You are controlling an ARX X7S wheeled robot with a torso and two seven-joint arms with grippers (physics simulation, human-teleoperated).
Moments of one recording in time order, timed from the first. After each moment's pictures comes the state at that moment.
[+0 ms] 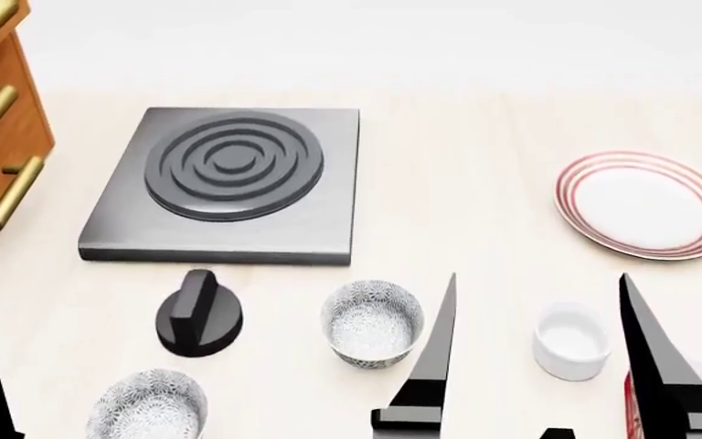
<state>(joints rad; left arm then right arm) -0.22 -0.90 0.39 1.01 -0.69 -0.25 -0.87 0.14 0.55 -0.28 -0.98 0.43 0.55 0.67</state>
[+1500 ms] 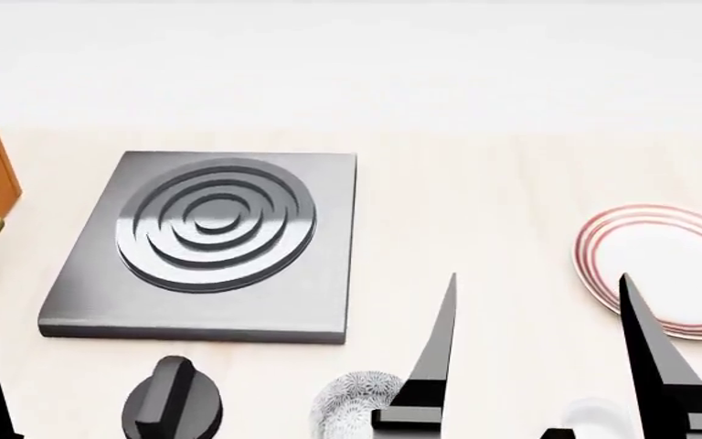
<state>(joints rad) -0.24 -0.93 0.43 1.00 -0.69 -0.21 -0.90 0.15 0.58 -0.30 -0.98 0.45 0.53 0.71</state>
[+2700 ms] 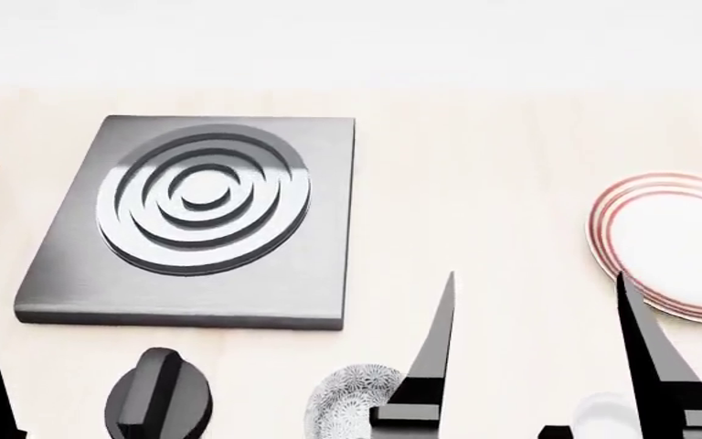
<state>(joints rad) -0.27 -0.94 0.46 0.99 -0.69 -0.21 -0.92 0.17 0.60 -0.33 -0.97 0.45 0.52 0.73</state>
